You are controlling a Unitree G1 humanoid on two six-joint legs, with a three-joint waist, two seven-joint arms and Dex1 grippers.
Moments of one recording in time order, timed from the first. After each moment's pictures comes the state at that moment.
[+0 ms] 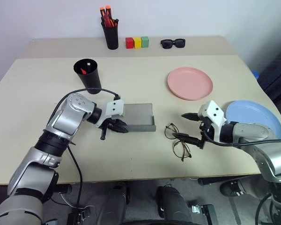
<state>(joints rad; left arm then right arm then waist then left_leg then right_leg) -0.70 0.65 -0.34 0.08 -0.03 0.47 -1.44 -0.21 -0.83 -0.06 -0.41 0.50 0.79 0.84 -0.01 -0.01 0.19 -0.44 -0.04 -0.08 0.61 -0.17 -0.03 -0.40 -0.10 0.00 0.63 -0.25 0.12</state>
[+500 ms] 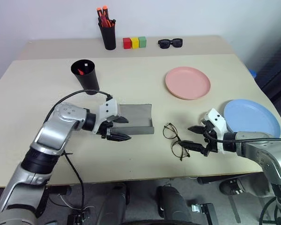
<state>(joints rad) -0.45 0.72 -0.15 -0.24 -0.23 0.66 -1.25 -0.19 -0.80 -0.09 -0.40 0.61 1.04 0.76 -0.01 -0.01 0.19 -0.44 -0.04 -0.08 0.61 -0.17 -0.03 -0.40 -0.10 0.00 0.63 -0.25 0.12</state>
